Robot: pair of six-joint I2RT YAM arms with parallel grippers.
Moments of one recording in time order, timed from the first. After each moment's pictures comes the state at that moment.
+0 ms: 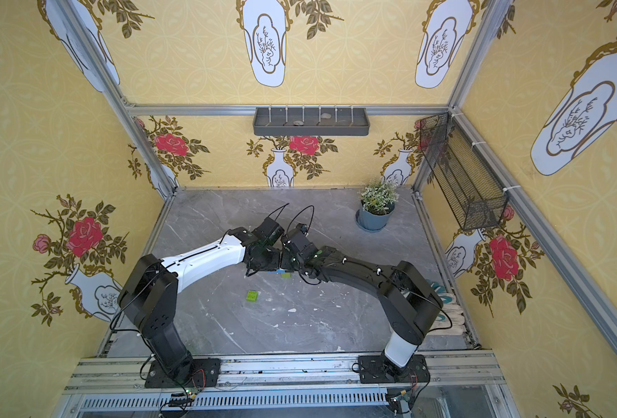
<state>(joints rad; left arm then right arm) -0.72 1.78 1.29 -0.79 -0.08 -0.64 0.92 1.71 1.08 -0.28 0.06 0.83</state>
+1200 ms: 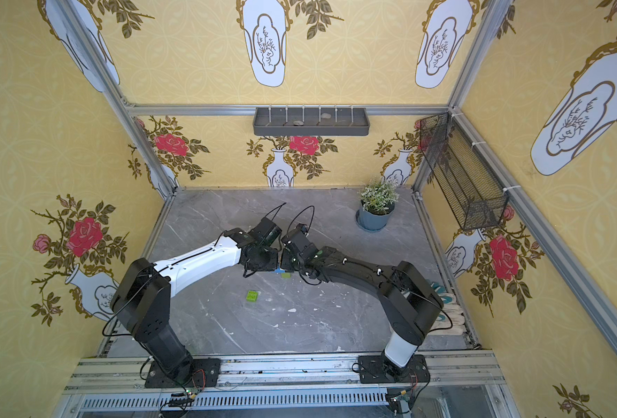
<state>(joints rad) -0.72 1.73 1.27 -0.79 -0.10 -0.66 0.92 1.71 1.08 -0.27 0.06 0.83</state>
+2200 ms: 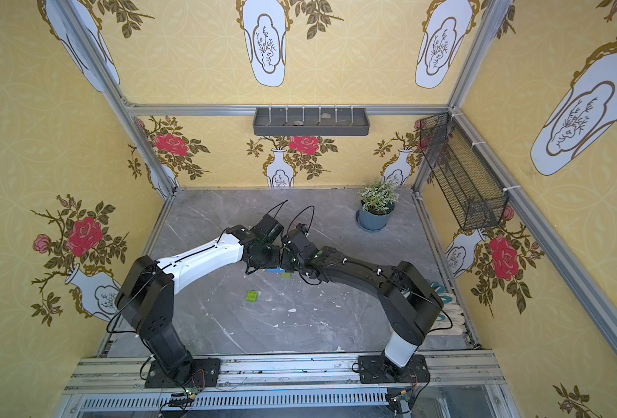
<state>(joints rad) -0.72 1.77 1.32 -0.81 -0.08 -0.66 0.92 1.71 1.08 -0.27 0.06 0.82</state>
